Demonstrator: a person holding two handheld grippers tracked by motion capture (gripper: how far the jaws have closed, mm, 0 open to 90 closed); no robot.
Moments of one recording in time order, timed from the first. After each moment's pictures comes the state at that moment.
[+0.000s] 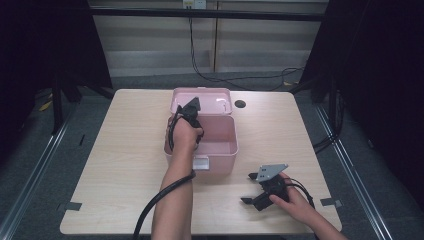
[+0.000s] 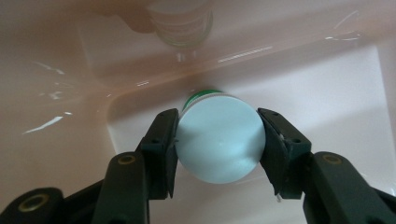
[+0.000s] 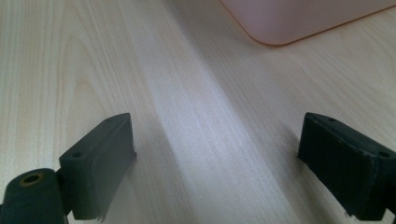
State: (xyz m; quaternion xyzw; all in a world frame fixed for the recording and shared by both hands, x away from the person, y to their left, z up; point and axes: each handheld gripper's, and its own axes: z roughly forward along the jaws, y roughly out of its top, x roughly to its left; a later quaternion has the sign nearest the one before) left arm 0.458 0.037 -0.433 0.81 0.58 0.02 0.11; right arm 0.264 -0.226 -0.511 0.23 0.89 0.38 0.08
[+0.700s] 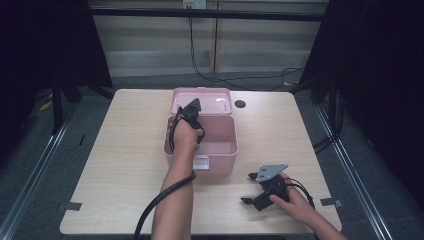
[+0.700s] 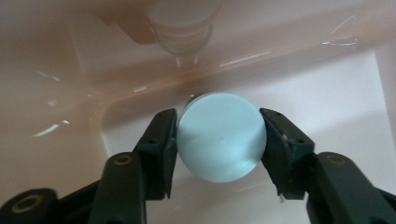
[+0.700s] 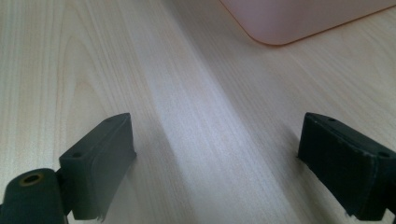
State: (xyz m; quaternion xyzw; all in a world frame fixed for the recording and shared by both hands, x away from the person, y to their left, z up) left arm 0.456 0.036 -0.437 0.81 0.58 0.02 0.11; right arm 0.264 -0.226 -0.511 0.23 0.89 0.38 0.08
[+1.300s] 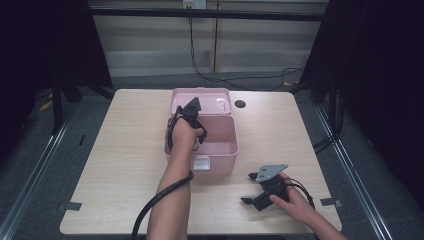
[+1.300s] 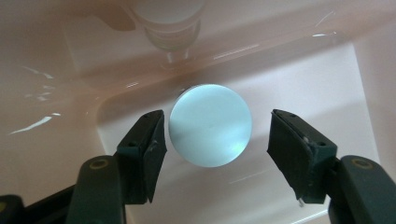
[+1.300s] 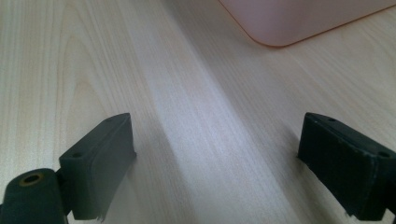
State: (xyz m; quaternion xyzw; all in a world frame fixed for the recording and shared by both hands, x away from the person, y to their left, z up) left arm 0.453 0.039 -0.426 0.81 0.57 0.01 0.12; right arm 0.264 -0.226 -0.511 0.23 0.89 0.38 0.08
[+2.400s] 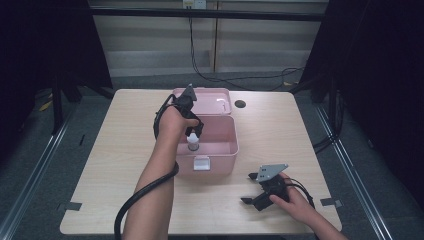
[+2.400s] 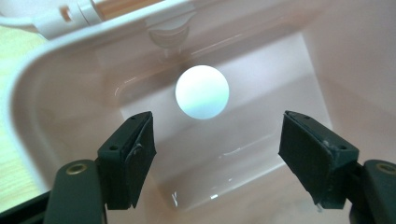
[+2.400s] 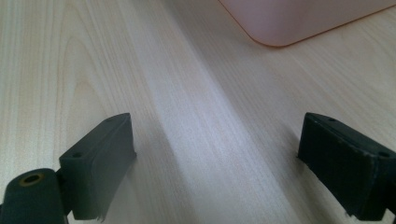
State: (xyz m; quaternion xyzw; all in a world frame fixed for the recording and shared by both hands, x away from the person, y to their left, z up) left arm 0.444 0.059 -0.368 0.84 0.53 -0.02 0.14; right arm 0.264 -0.226 -0.511 0.23 0.89 0.38 0.08
